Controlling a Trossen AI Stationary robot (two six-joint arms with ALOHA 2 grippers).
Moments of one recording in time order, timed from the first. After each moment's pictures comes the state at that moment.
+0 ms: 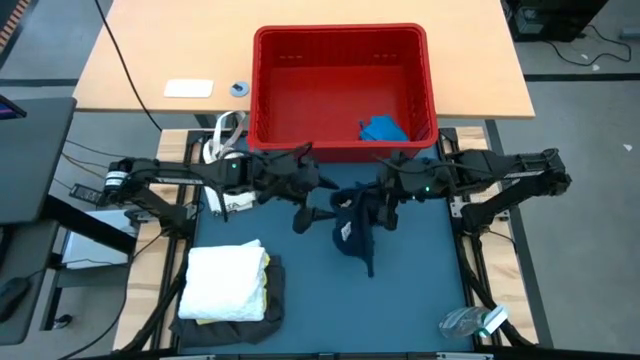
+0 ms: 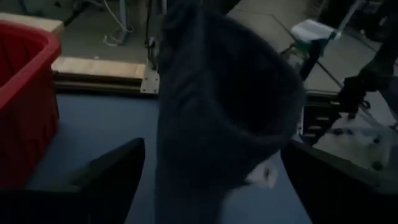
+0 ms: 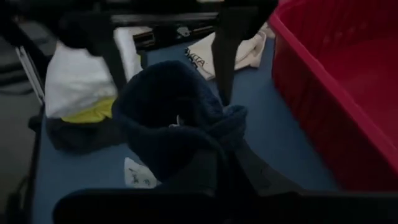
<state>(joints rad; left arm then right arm) 0.03 1.48 1.31 -0.17 0.15 -0.10 0.17 1.32 1.53 -0.89 0.32 0.34</state>
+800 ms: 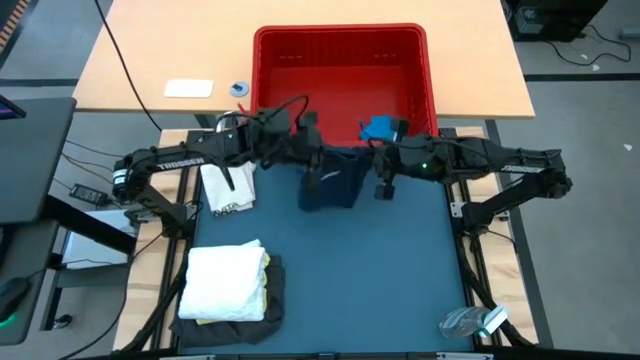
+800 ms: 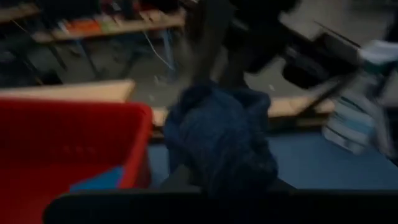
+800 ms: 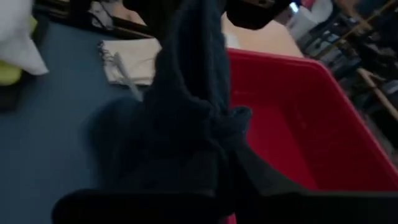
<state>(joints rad) 0.20 1.54 1.54 -0.22 0.14 0.16 0.01 1.31 1.54 -0.82 0.51 -0.26</state>
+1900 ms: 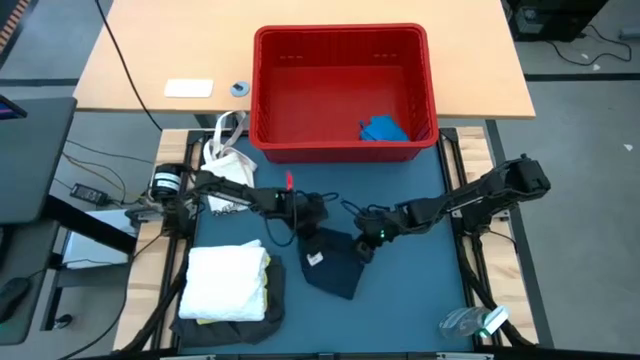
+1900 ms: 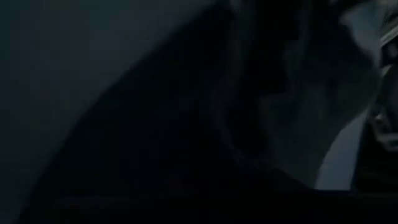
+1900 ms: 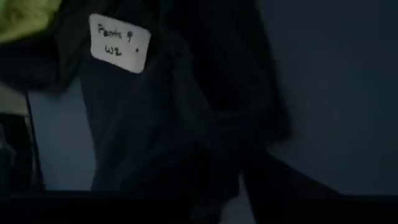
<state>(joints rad) 0.01 1.84 1.08 -0.15 0.33 -0.67 0.15 1.51 0.71 -0.05 -0.07 0.84</state>
